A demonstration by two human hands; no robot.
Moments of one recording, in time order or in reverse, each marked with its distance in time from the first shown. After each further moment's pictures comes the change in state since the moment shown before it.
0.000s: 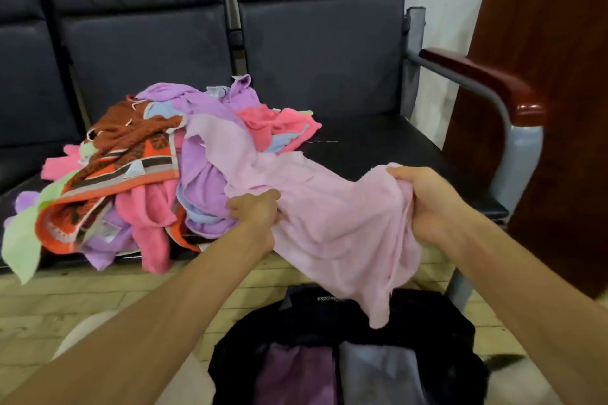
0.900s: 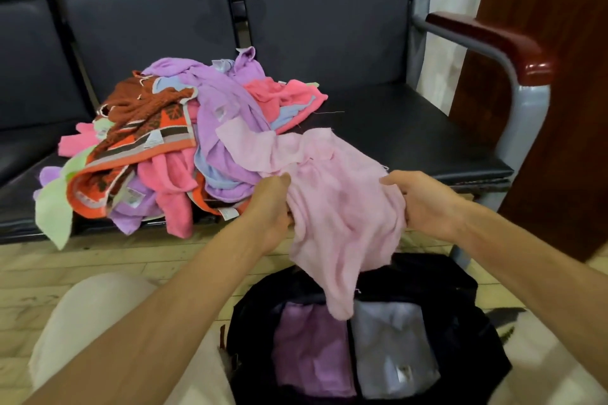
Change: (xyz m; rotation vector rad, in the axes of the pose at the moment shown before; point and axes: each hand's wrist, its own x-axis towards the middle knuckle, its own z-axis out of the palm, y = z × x) left_hand -0.072 -0.001 -0.041 0.001 -0.393 -0.092; right_hand -0.001 0.055 -0.024 -0.308 -0.229 0.061
